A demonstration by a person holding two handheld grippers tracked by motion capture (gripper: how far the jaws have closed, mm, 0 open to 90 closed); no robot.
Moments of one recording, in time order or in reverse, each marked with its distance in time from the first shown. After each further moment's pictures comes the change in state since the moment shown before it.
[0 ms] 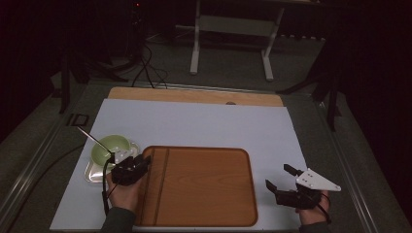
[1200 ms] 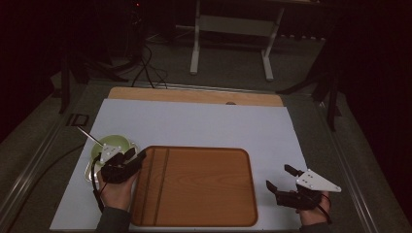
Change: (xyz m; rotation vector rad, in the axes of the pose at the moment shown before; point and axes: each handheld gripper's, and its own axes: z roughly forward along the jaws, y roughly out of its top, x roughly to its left) left arm 0.004 0.019 -0.028 -0.108 -0.021 -0.022; right arm 0.001 -0.001 -0.001 0.004 -0.006 -0.009
